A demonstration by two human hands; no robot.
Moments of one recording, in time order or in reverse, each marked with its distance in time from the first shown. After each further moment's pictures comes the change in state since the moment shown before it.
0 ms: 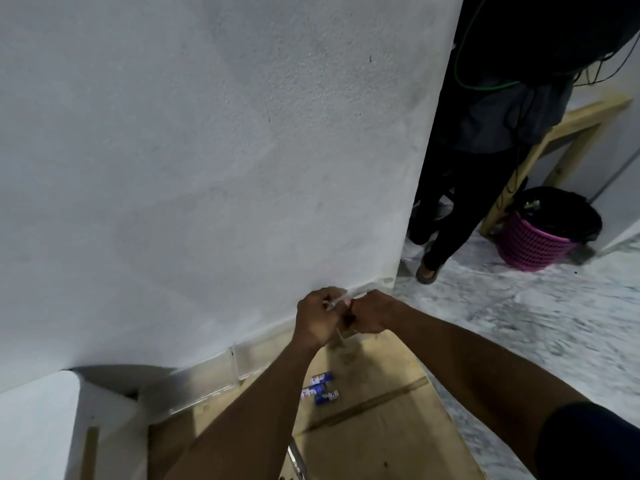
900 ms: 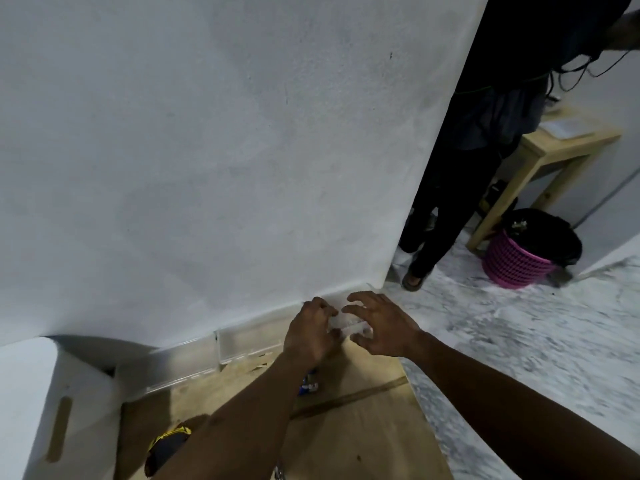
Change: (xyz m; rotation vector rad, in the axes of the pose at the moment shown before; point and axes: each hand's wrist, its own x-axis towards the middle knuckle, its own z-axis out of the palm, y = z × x) left_hand -0.025 -0.029 0.017 0.578 -0.125 0.185; right_hand -0.063 0.015 0.037 0.144 0.468 -0.068
